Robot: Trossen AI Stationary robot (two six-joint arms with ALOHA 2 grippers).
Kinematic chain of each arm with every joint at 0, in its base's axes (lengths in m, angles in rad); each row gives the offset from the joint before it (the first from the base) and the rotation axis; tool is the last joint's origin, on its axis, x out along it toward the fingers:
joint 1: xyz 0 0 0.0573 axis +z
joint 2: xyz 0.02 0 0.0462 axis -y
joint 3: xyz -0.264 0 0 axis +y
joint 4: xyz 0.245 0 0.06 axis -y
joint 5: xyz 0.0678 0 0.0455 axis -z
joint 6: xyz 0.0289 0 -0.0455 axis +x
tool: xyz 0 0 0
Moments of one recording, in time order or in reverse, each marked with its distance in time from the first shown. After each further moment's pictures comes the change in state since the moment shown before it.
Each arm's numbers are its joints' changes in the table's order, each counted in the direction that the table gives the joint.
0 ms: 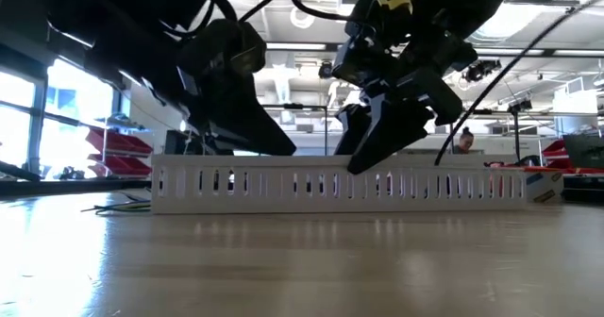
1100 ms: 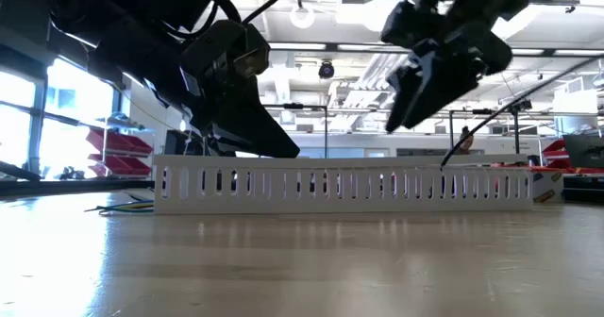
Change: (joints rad) left arm -0.011 -0.002 0.002 -0.035 0.002 -0.003; right arm -0.006 0.376 0.121 -0.305 0.173 0.139
